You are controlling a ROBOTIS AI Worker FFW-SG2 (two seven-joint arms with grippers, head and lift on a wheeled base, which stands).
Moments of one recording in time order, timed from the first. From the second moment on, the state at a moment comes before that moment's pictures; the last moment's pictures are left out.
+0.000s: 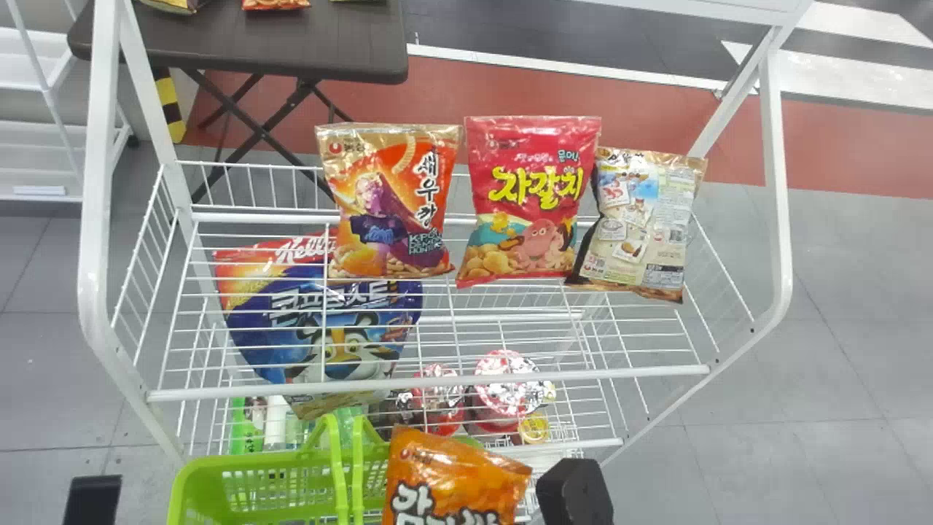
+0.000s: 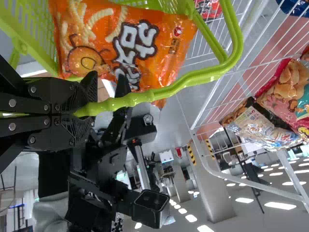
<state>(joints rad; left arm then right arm) 0.66 0.01 0.07 -2.32 0.22 1.33 -1.05 0.77 -0.20 0.15 -2.38 0.09 0.97 0.52</state>
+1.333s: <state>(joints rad) 0.66 0.02 0.00 -2.34 0.19 1.33 -1.02 0.72 -0.18 0.13 -2.50 0.09 1.04 0.50</state>
